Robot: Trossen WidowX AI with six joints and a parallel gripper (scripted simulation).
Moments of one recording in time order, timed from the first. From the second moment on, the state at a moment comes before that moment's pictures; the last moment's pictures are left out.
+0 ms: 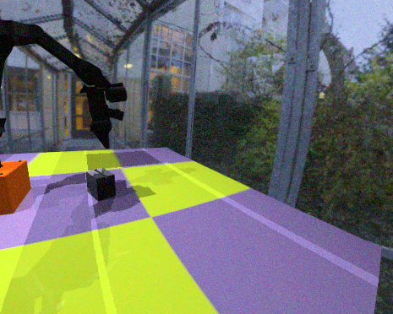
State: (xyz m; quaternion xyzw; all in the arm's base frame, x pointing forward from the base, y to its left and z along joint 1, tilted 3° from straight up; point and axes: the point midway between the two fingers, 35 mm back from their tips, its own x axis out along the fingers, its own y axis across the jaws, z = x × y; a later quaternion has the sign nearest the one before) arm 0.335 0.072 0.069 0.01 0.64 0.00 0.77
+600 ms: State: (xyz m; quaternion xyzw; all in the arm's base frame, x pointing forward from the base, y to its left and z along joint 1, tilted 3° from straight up) arm 0.302 0.132 0.006 0.02 0.71 0.00 0.70
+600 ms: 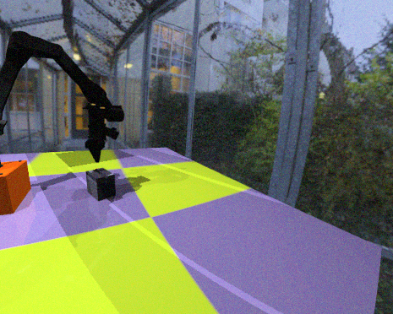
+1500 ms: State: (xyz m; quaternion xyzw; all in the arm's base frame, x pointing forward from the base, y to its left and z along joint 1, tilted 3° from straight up) arm 0.304 0.134 -0.036 0.02 0.71 0.01 0.70
